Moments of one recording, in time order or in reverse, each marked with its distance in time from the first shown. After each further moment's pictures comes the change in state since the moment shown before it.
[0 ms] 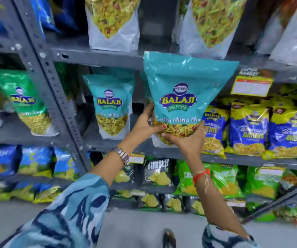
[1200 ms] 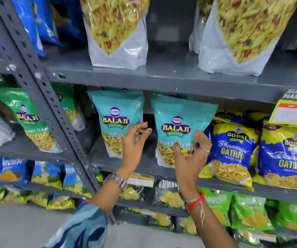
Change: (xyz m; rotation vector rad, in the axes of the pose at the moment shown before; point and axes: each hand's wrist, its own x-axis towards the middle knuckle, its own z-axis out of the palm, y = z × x) left_hand 0.029 -0.045 -0.037 0.154 0.520 0.143; right_hand 0.024 -0.002 0.068 0.336 0.176 -0.211
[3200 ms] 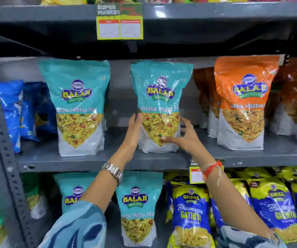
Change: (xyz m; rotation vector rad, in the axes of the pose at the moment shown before) left_hand 0.118 0.231 0.100 -0.277 -0.311 -0.057; right_hand 0.237 -0.152 -0.077 -0.101 -0.466 0.040
